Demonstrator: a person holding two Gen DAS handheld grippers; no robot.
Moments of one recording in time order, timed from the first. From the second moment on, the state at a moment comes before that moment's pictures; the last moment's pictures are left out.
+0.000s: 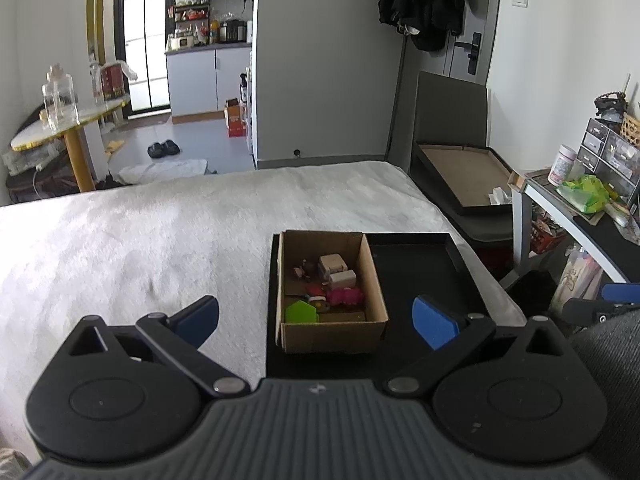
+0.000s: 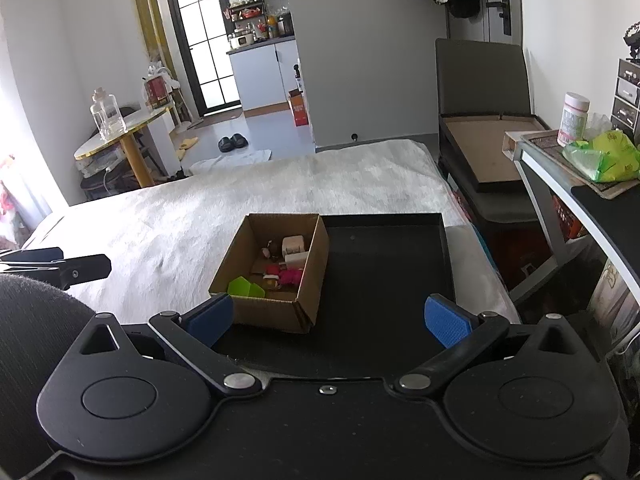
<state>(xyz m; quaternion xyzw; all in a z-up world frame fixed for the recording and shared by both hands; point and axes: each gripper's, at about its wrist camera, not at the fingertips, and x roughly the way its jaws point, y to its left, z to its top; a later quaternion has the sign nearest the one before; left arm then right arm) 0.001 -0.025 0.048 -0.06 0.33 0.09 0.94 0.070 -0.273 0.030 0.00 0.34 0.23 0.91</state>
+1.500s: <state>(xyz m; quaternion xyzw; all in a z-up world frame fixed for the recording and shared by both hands) 0.005 -0.015 0.039 -0.08 0.35 0.08 0.93 0.068 -0.272 0.032 -0.01 0.35 0.24 0.90</state>
